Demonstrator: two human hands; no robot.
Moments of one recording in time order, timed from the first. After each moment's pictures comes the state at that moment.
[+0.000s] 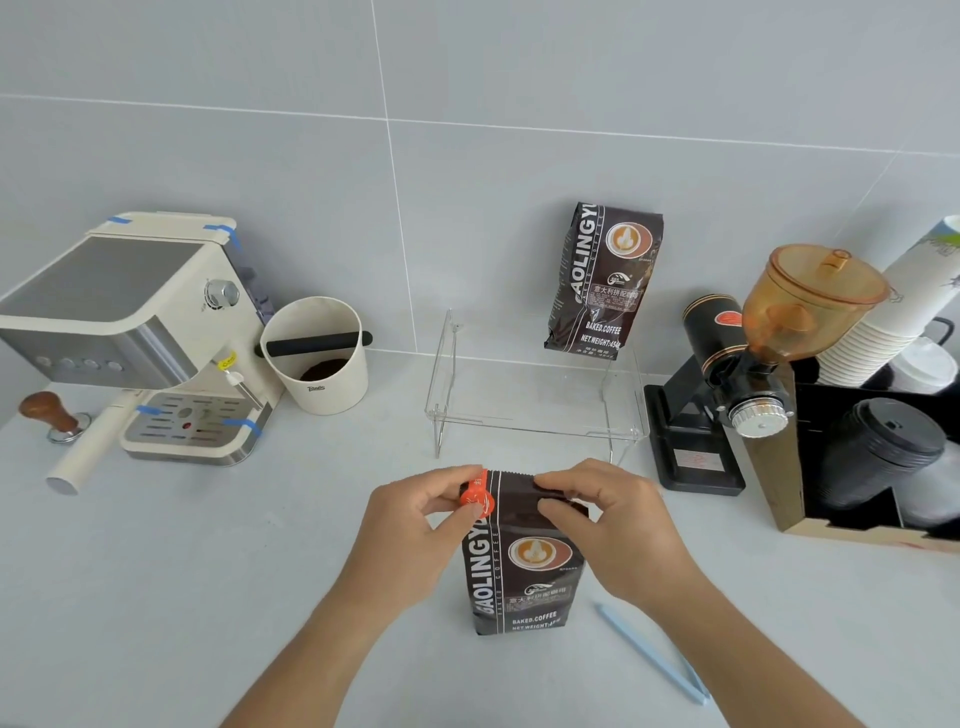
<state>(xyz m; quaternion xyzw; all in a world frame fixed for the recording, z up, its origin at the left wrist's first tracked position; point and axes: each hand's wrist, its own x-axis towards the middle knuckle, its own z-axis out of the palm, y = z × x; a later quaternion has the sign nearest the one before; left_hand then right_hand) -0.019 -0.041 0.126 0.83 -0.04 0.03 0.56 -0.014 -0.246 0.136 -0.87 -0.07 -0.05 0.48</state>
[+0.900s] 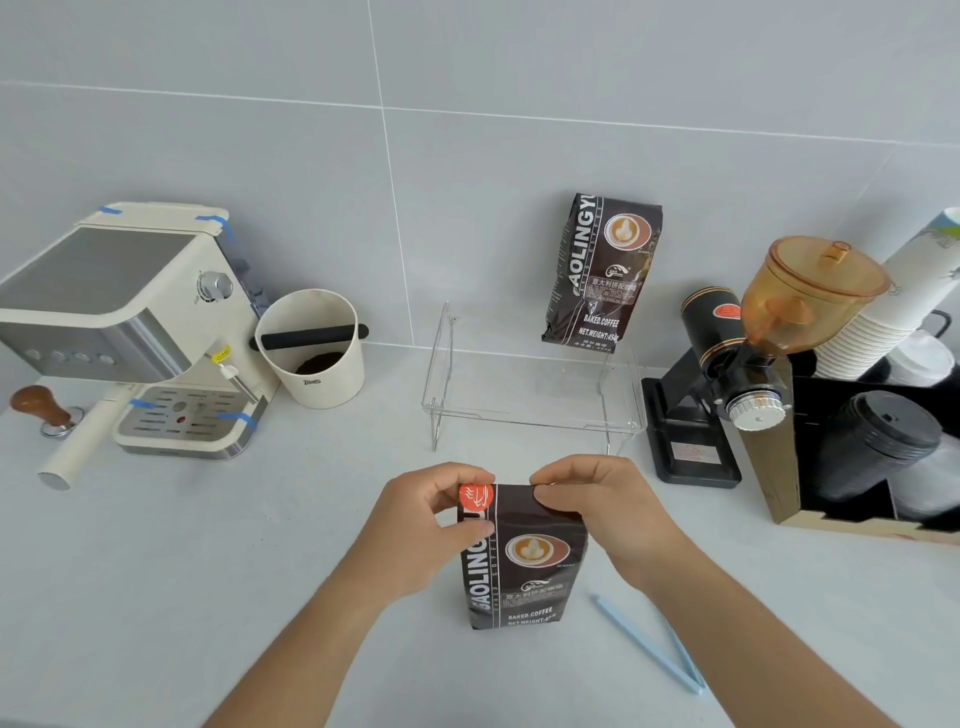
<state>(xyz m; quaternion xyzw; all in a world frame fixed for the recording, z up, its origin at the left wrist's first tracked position) -0.008 -0.038 0.113 0.81 -0.06 -0.07 0.58 0.004 -0.244 0.134 -0.70 0.10 0.16 0.69</state>
